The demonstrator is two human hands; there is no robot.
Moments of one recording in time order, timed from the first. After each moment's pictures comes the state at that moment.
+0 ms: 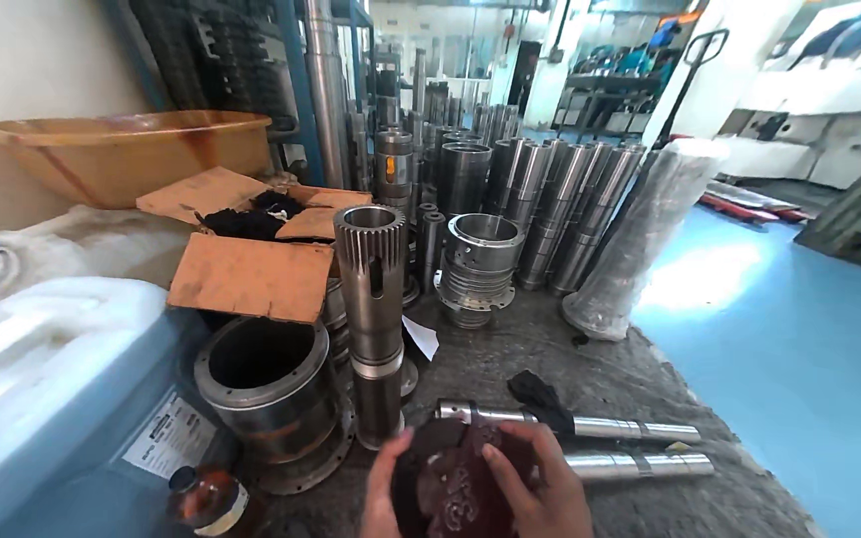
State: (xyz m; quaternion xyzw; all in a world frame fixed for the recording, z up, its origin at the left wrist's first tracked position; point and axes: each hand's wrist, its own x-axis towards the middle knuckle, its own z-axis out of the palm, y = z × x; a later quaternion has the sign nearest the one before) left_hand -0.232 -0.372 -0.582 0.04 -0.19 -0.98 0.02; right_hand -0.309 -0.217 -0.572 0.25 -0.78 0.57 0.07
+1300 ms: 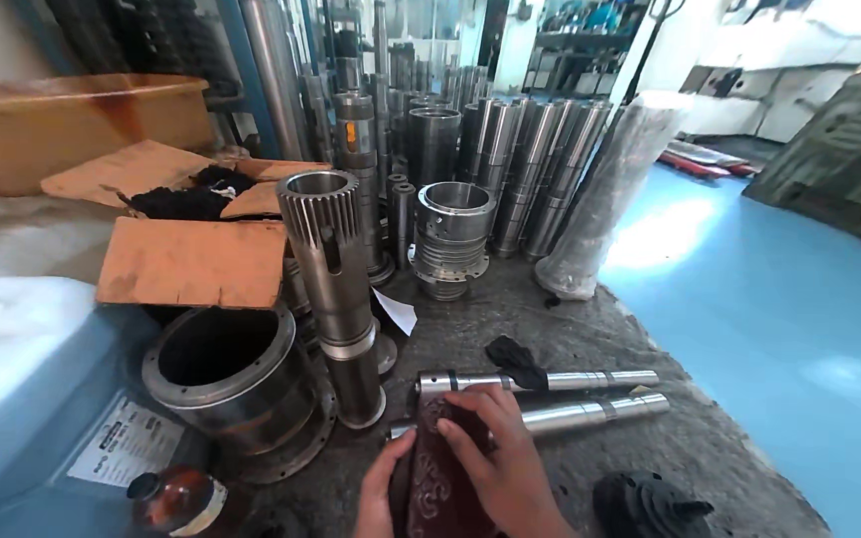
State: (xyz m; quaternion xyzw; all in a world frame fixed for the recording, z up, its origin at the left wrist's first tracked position) left_hand -0.221 -0.348 -0.584 0.11 -0.25 -0.96 0.02; right_hand -0.317 -0.222 -0.587 0.32 -0.80 0.50 0.11
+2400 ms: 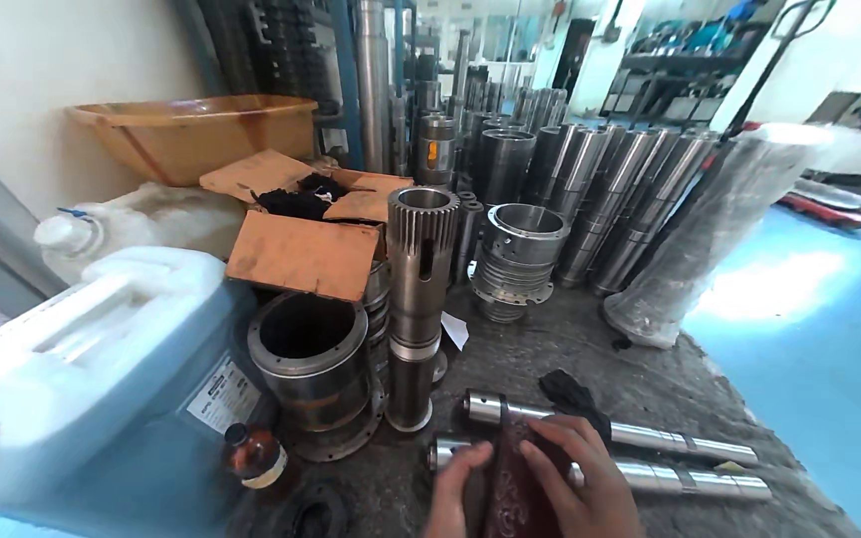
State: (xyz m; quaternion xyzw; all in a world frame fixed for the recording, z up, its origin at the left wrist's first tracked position) left_hand -0.223 -0.342 -0.580 0.11 -0.25 -0.96 0.04; right_hand -0.318 -0.210 -0.582 0.34 -0.80 0.48 0.10
